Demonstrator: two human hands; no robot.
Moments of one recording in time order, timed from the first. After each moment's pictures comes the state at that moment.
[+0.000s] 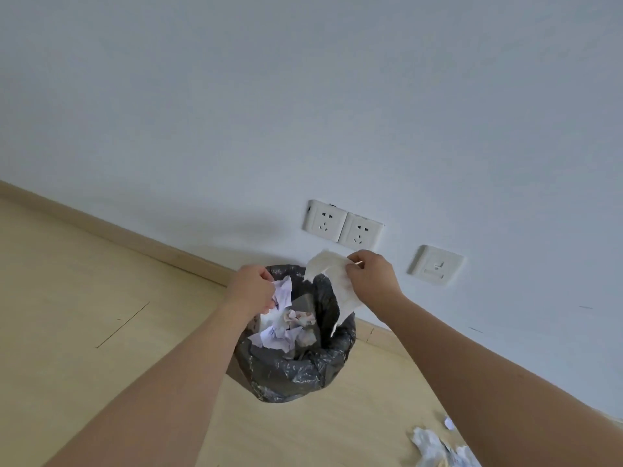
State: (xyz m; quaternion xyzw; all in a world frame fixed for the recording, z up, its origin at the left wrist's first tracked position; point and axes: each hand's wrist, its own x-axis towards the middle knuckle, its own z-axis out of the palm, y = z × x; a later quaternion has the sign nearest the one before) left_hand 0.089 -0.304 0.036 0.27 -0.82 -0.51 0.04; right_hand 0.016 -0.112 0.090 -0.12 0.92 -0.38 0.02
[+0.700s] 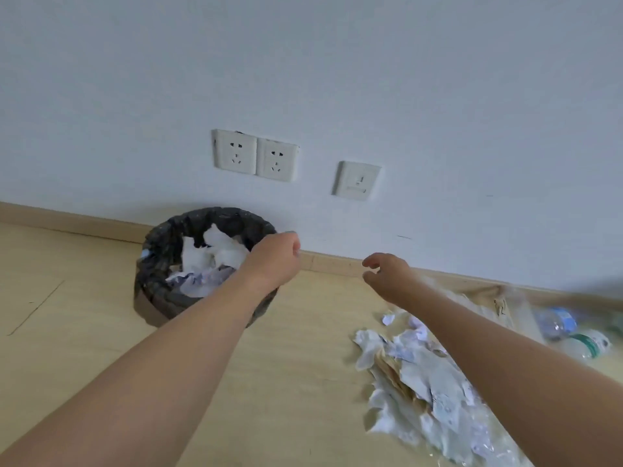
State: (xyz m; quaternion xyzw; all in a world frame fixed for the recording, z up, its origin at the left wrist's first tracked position) left_hand 0.066 -0.151 0.008 0.02 -0.95 -0.31 0.02; right_hand 0.036 0.079 0.010 -0.05 0.97 -0.21 0.10
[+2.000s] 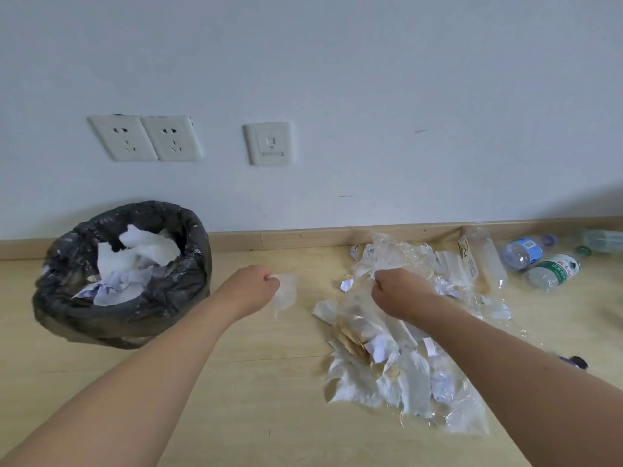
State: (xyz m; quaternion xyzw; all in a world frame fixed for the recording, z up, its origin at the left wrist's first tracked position) left_hand 0.066 -0.044 -0.068 0.03 -0.93 -0.31 -0.18; right_hand 0.069 0.237 -0.061 -0.03 0.99 -0.07 0.15
